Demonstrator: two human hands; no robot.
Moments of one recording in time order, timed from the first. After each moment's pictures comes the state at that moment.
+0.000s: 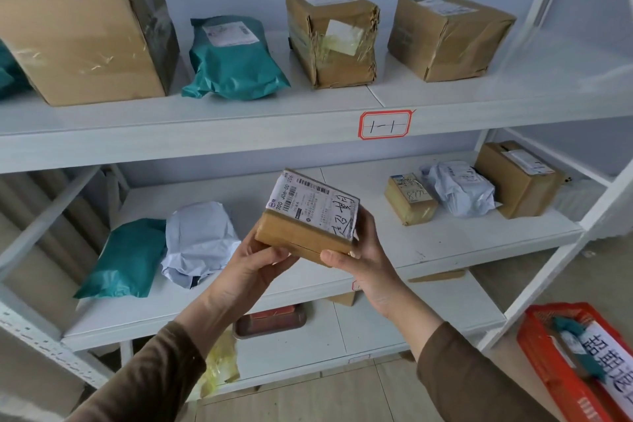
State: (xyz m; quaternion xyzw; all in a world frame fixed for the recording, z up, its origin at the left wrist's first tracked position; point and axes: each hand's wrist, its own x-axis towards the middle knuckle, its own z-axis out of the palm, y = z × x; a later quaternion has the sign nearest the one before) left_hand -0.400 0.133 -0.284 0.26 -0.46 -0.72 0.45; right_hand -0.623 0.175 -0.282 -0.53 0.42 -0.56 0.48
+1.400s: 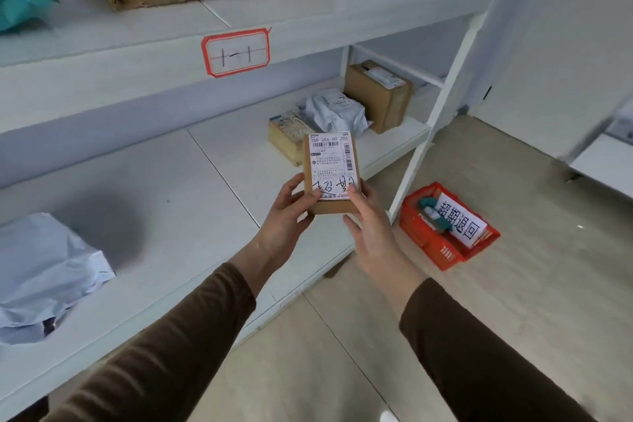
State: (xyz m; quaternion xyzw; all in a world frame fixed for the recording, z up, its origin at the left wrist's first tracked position) left_hand -0.603 0.129 -0.325 0.27 -0.49 -0.79 0.24; right_hand -0.721 0.236 -0.318 -0.15 0.57 -0.71 0.39
